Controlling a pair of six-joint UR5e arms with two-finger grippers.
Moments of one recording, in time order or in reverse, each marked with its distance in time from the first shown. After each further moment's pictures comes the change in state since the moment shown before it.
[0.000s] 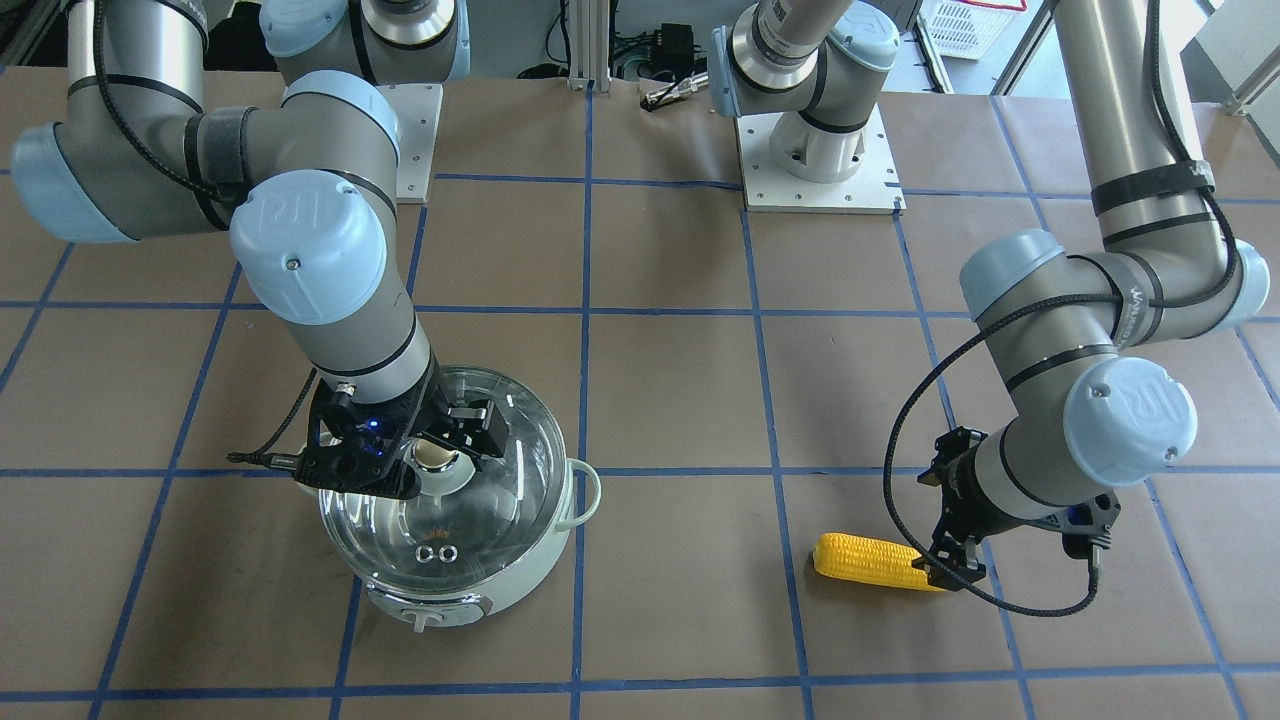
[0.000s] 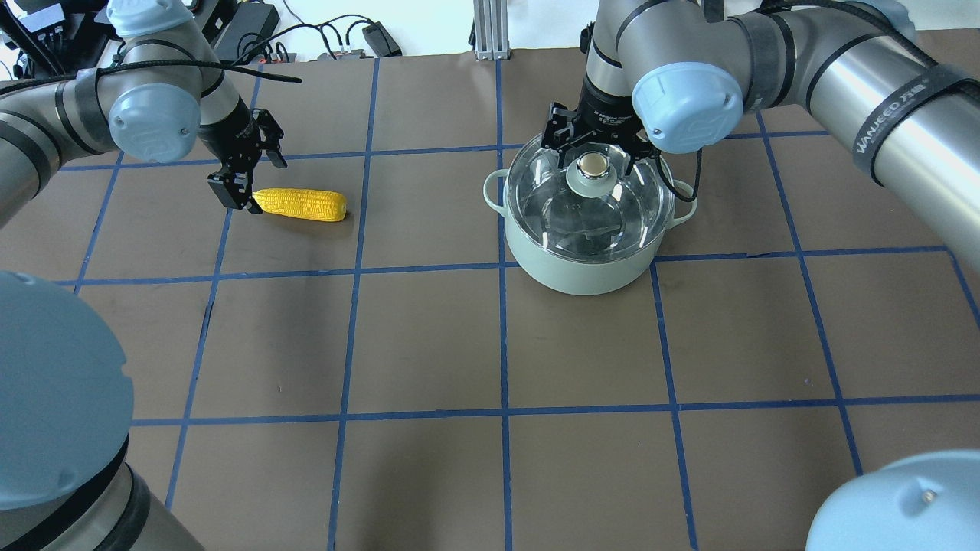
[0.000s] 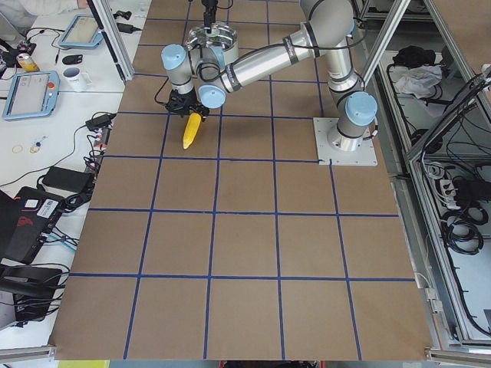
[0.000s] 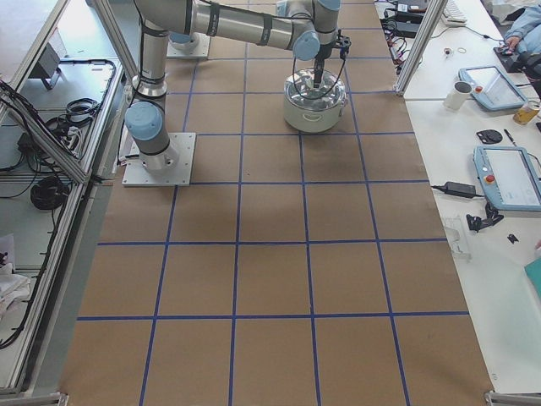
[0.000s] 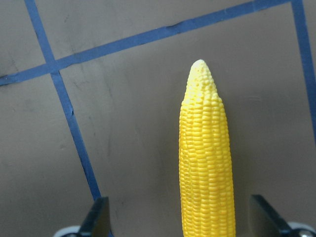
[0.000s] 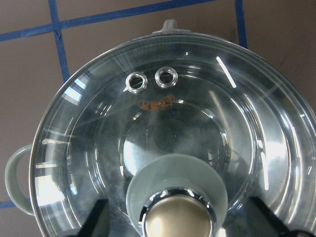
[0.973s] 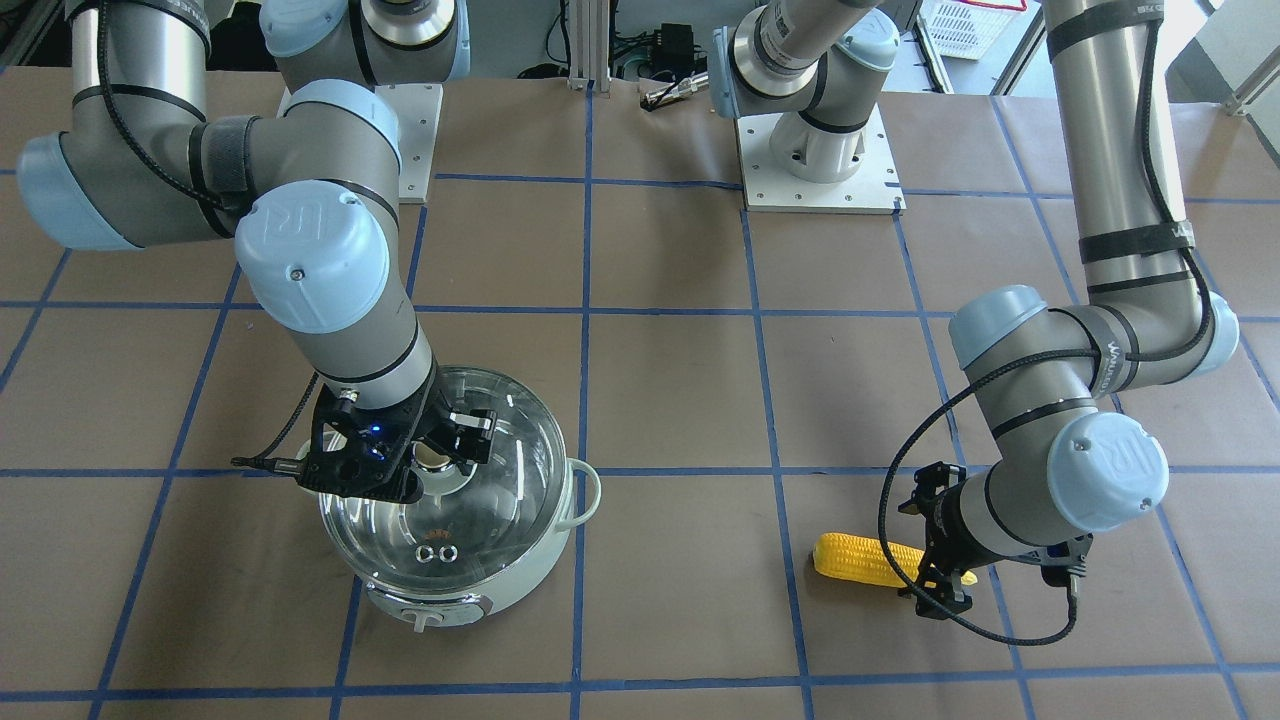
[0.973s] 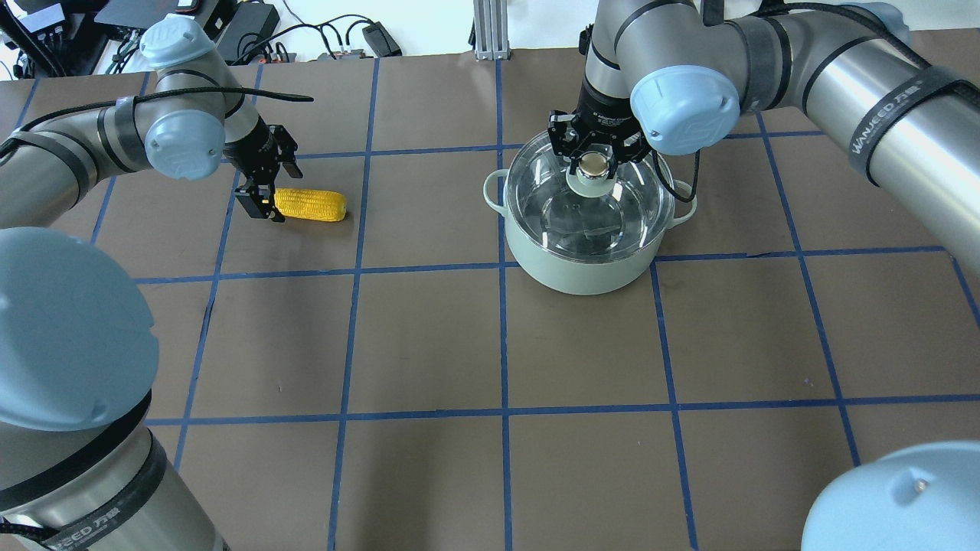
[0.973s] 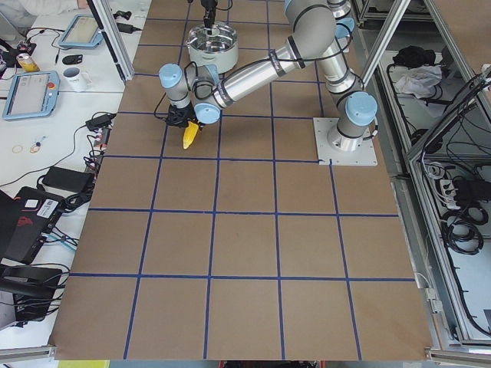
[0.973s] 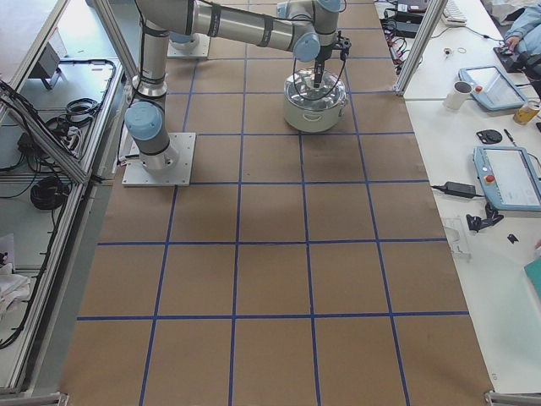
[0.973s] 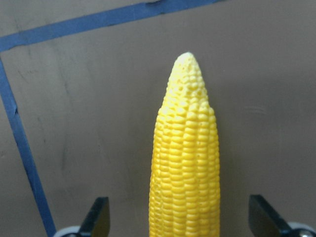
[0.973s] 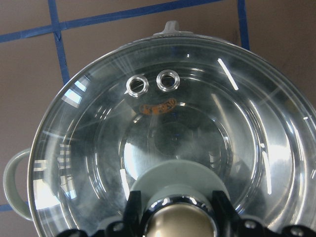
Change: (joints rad) left arm 0.006 -0.106 0.004 0.096 -0.045 -0.071; right arm 0.000 0.008 0.002 -0.013 0.001 -0.001
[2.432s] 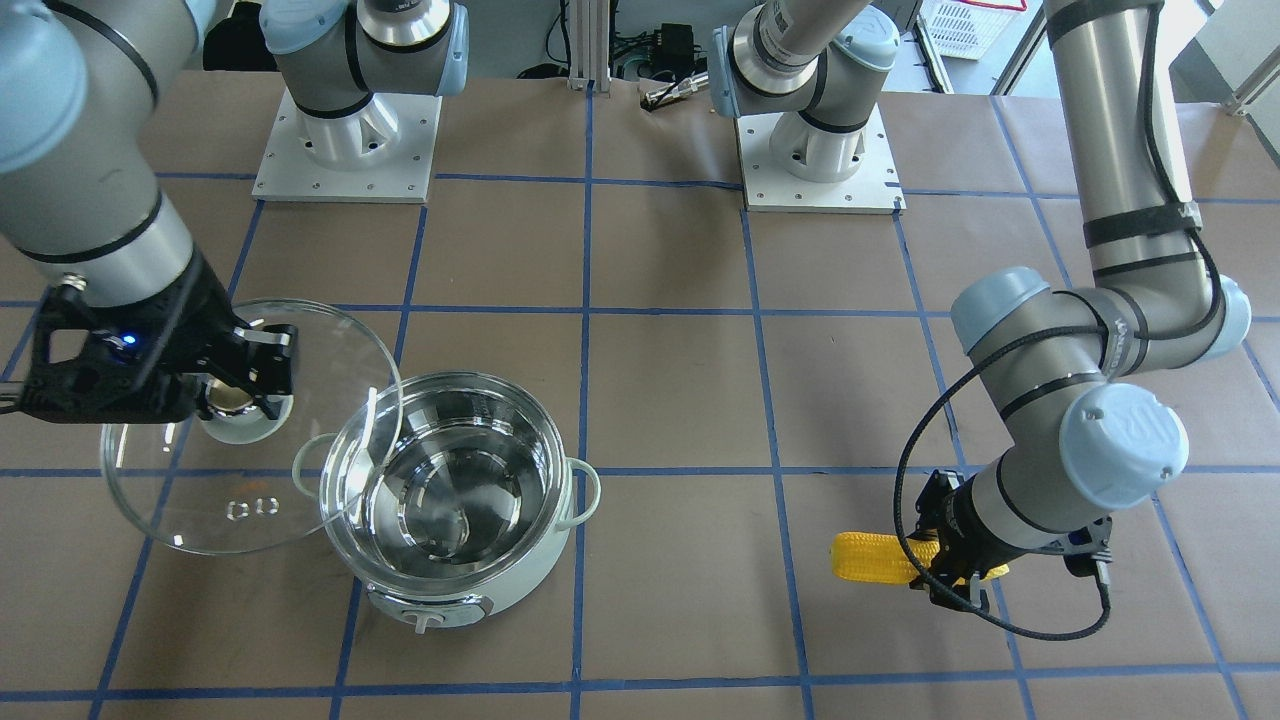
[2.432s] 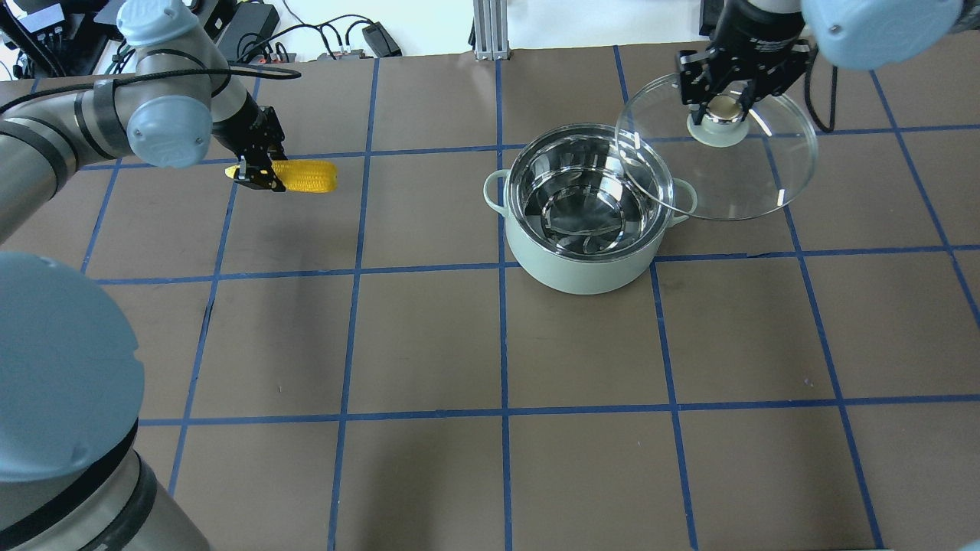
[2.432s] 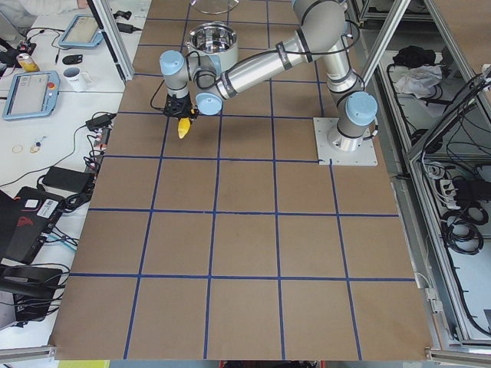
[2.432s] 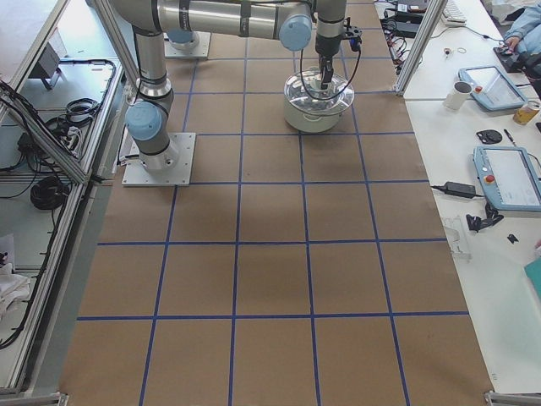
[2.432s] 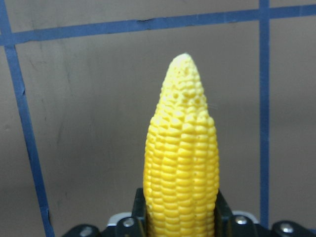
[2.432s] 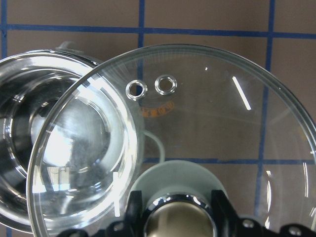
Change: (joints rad) left arm -0.009 0.069 0.007 0.028 -0.001 -0.102; right arm -0.205 -0.160 -0.071 0.209 -0.062 -0.388
